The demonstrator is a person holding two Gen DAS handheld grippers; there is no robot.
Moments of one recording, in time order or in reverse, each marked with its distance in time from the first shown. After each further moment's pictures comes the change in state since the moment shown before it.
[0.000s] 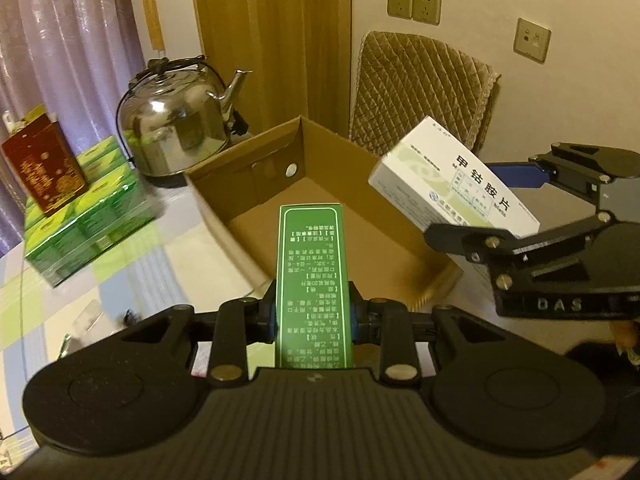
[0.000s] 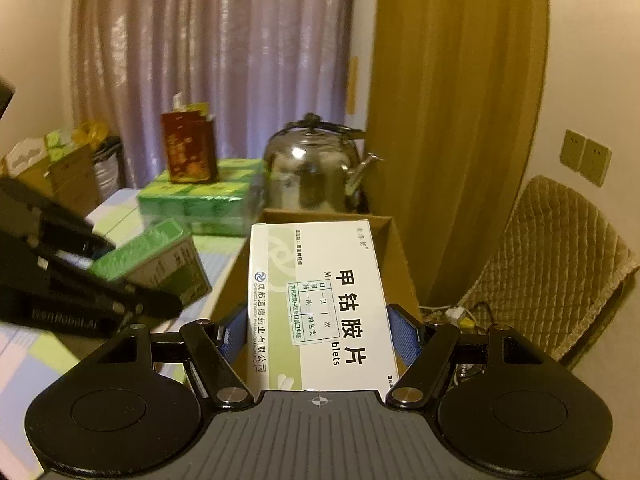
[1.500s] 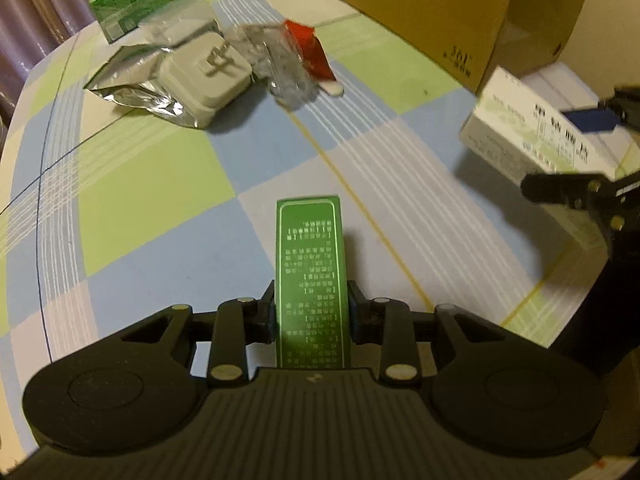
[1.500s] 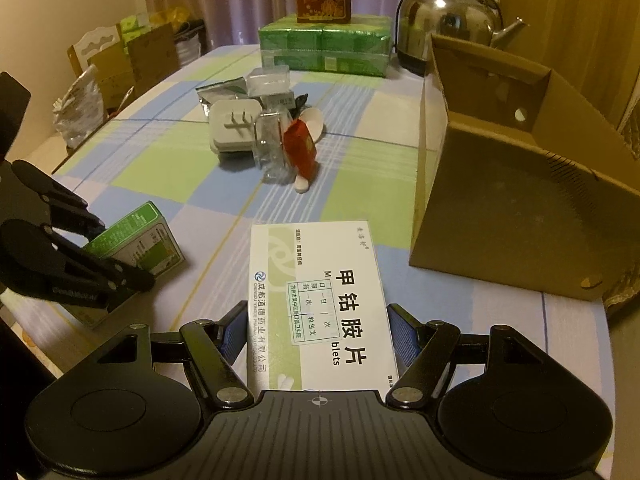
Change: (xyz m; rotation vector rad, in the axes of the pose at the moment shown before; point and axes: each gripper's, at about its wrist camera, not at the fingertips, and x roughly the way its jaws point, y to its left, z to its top) left arm 0.001 0.071 -0.257 -0.112 0.361 0.126; right arm 0.033 0.150 -0.147 -0.116 0.314 0.208
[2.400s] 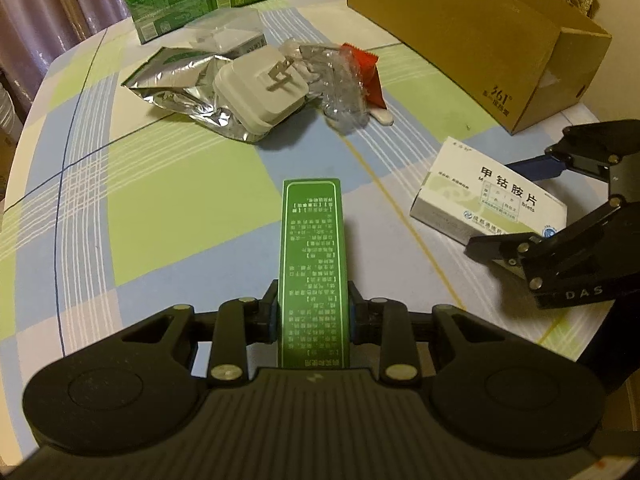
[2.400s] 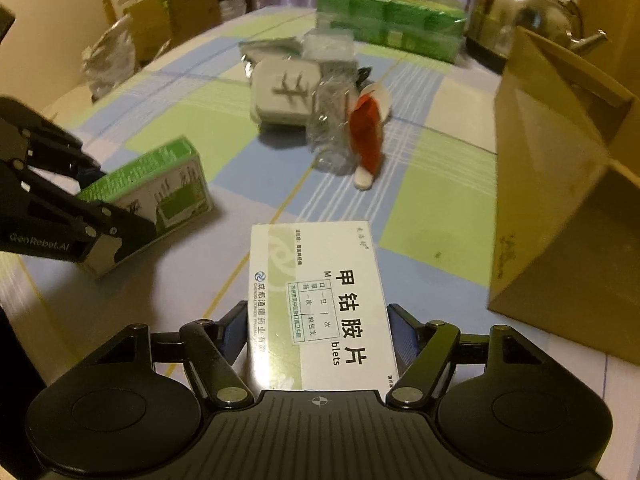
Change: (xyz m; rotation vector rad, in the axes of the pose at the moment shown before) left arm -0.011 0.040 0.000 -0.078 -0.093 -0.003; right arm 0.055 0.025 0.019 -0.117 0.059 0.058
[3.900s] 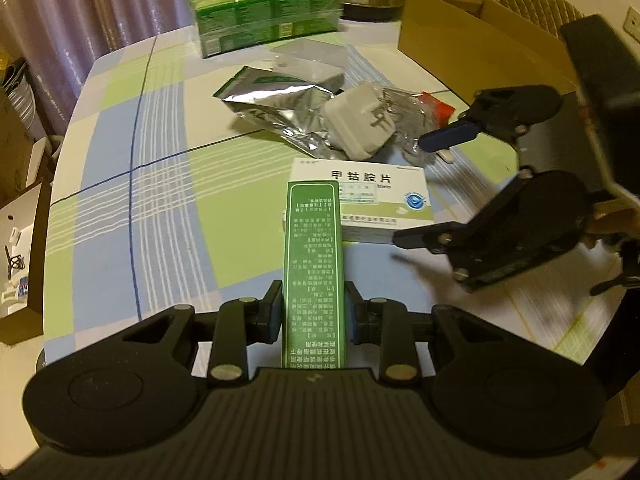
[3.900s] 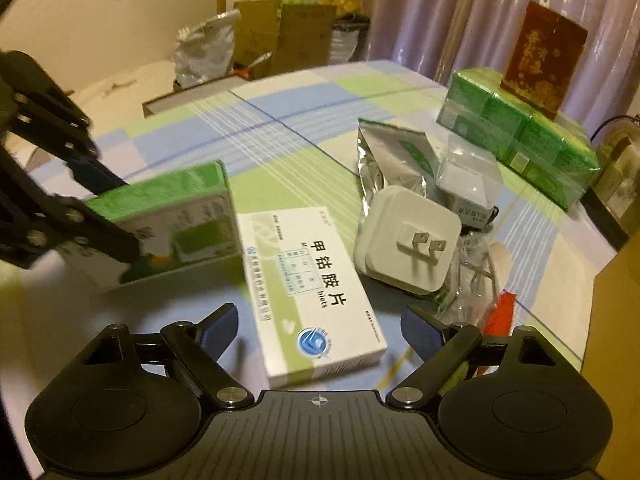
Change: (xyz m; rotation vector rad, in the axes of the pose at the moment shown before) left arm -0.035 0.087 -0.014 -0.059 -0.083 -0.021; right arm 0.081 0.059 0.091 -0.368 -0.074 0.126
